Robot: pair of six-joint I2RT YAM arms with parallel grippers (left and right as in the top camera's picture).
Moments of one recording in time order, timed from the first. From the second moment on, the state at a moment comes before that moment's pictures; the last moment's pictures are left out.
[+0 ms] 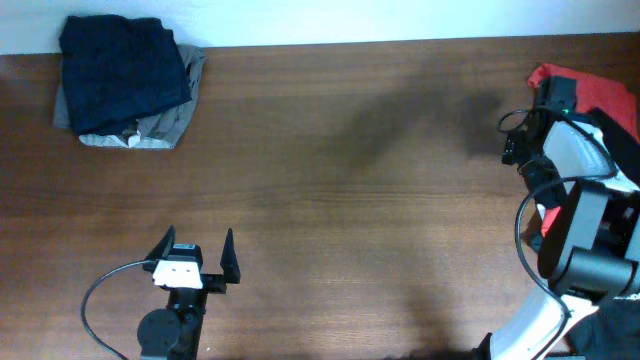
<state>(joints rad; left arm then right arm) -0.10 0.01 0.01 -0.08 -0.01 -0.02 -0.30 2.02 1.44 -0.66 0.38 0.02</state>
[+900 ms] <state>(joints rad) -0.10 0.01 0.01 -0.08 -0.01 -0.02 -0.38 2.05 1.44 -0.61 0.27 0.02</state>
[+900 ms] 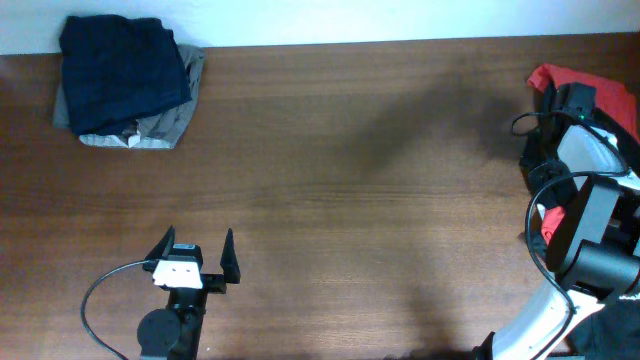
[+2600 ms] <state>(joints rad) -0.10 0.01 0.01 -0.08 -0.01 -0.02 -0.39 2.06 1.44 -0.57 0.27 0.02</state>
